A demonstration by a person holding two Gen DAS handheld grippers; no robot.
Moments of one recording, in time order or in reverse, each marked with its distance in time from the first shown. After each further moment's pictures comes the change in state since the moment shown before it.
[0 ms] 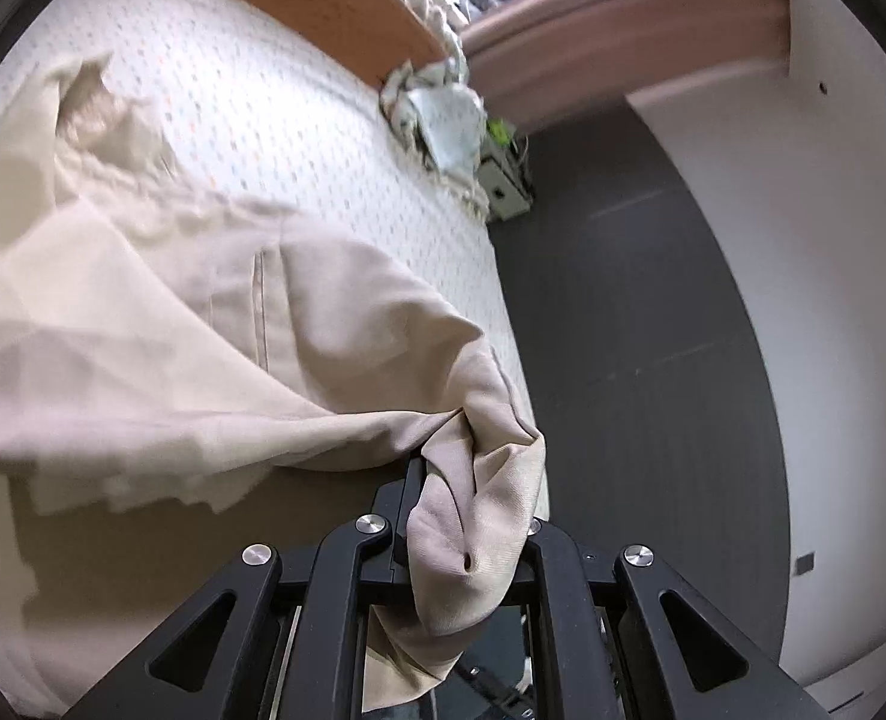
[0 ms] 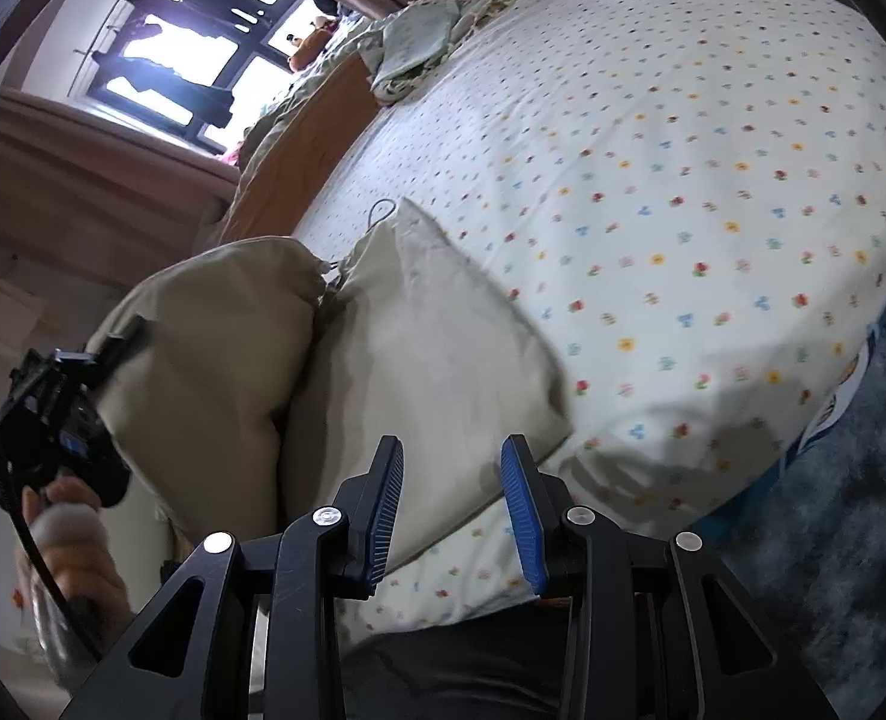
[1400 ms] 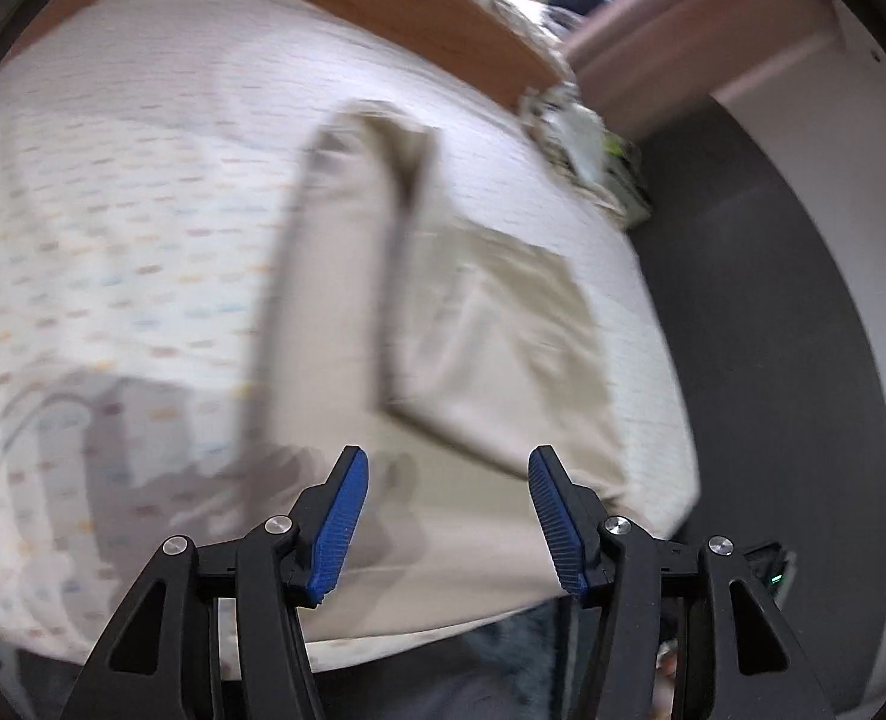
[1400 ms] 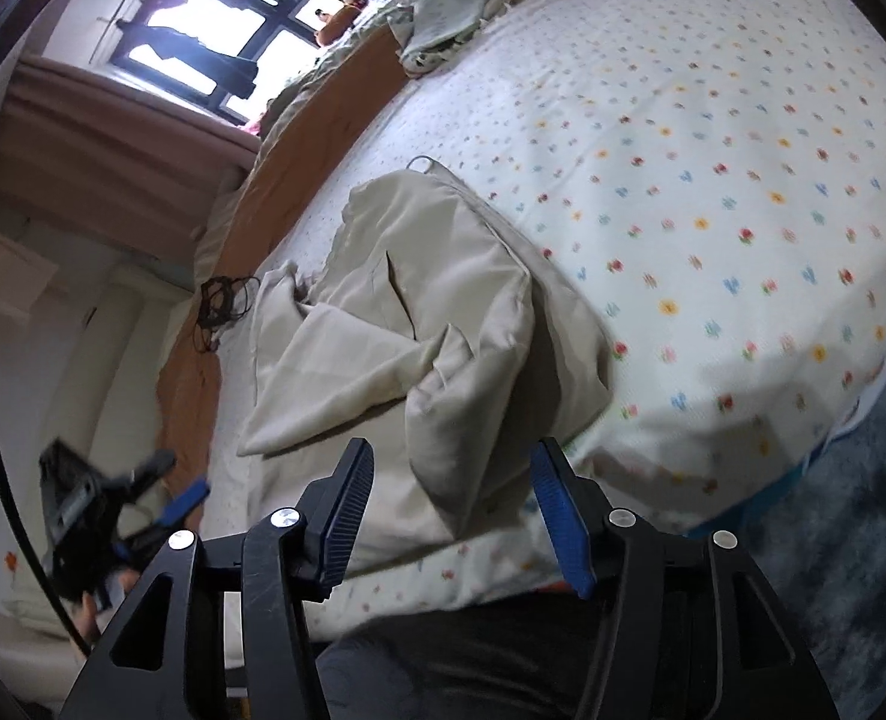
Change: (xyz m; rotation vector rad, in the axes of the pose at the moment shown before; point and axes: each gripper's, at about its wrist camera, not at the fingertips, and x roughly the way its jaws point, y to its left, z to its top) left arm -0.108 0.099 -0.030 0.015 -0.072 0.344; right arm 0.019 0.007 -0.016 -0.083 0.035 0.018
